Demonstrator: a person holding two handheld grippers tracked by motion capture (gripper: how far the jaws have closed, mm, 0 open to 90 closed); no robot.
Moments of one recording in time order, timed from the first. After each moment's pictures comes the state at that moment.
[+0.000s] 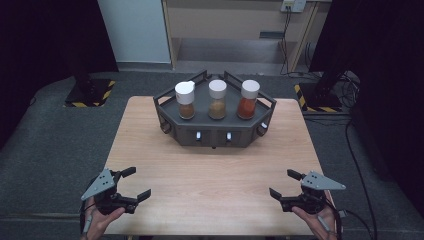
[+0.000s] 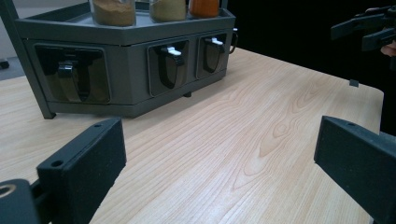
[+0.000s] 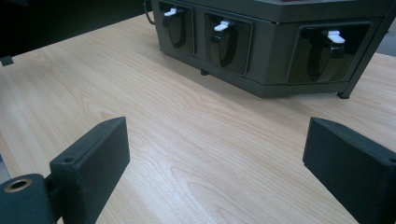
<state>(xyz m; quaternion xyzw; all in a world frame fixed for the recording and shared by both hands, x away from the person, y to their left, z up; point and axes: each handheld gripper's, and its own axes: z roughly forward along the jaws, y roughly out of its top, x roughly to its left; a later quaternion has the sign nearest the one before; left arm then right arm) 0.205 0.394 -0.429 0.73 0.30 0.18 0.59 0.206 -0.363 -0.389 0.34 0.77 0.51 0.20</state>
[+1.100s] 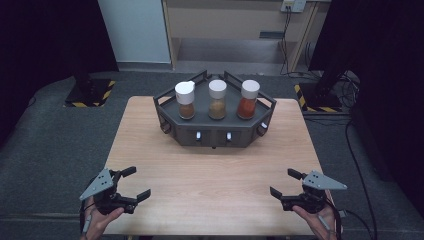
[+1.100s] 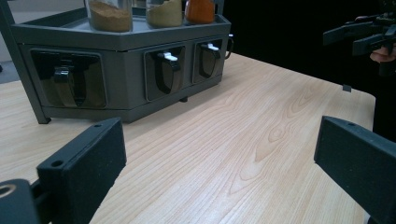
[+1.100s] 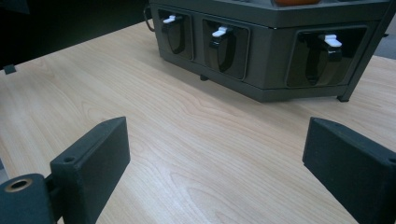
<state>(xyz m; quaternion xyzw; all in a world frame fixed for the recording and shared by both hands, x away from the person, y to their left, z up) 0.207 0.398 -0.432 0.72 0.29 0.17 0.60 0.206 -0.366 -0.393 0.35 0.76 0.52 0.20</state>
